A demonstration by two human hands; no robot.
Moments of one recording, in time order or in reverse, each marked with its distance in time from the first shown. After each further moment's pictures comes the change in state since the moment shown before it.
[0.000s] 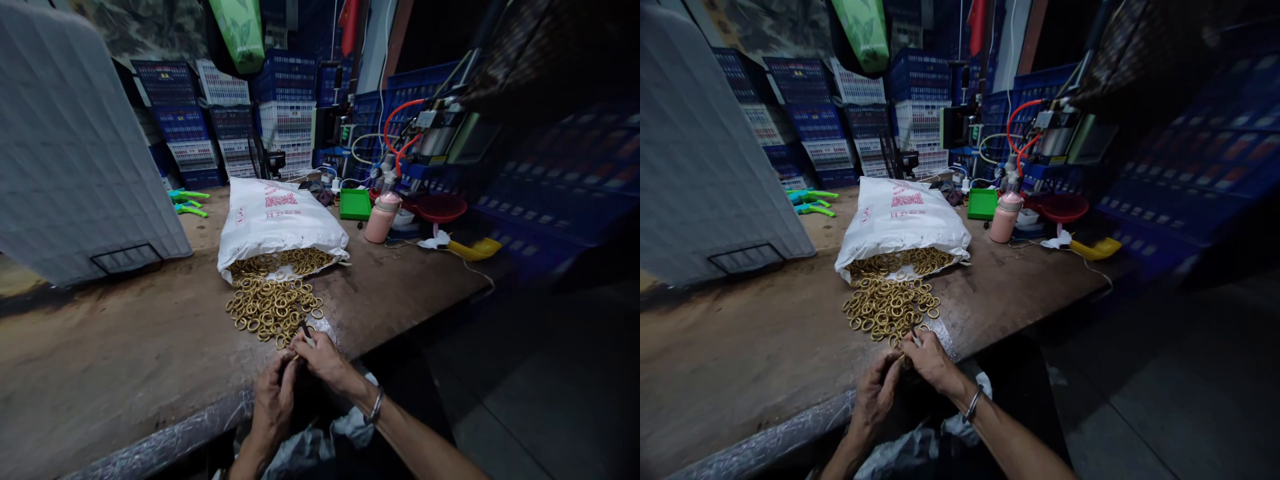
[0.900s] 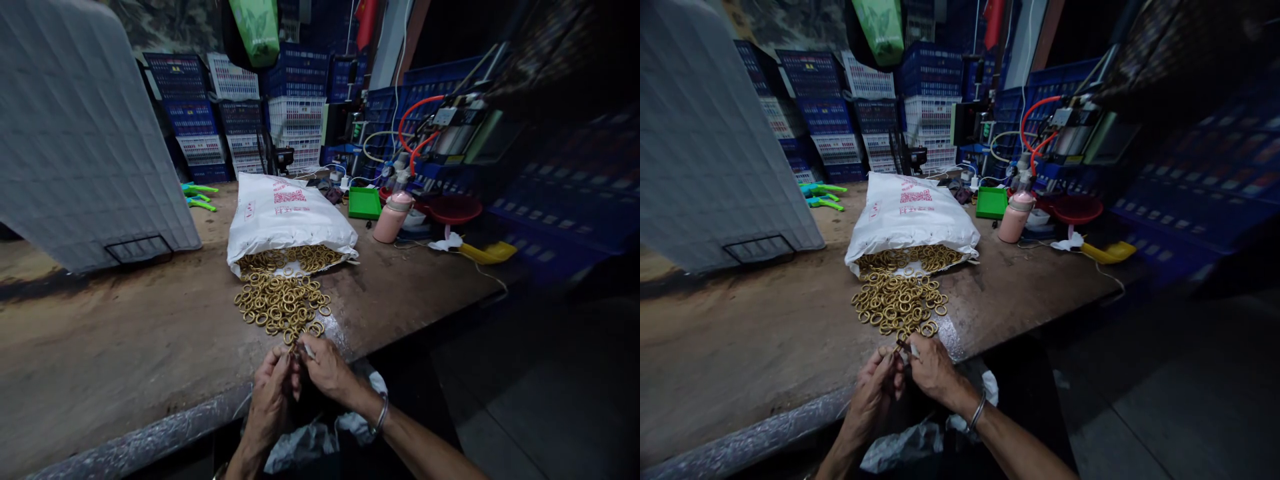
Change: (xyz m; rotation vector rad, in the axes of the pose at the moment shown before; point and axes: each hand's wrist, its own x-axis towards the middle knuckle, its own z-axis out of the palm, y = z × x) left_hand -0.005 0.002 -0.008 -0.448 -0.021 -0.313; right_hand -0.011 -0.001 0.009 -0.556 -0.029 -0.253
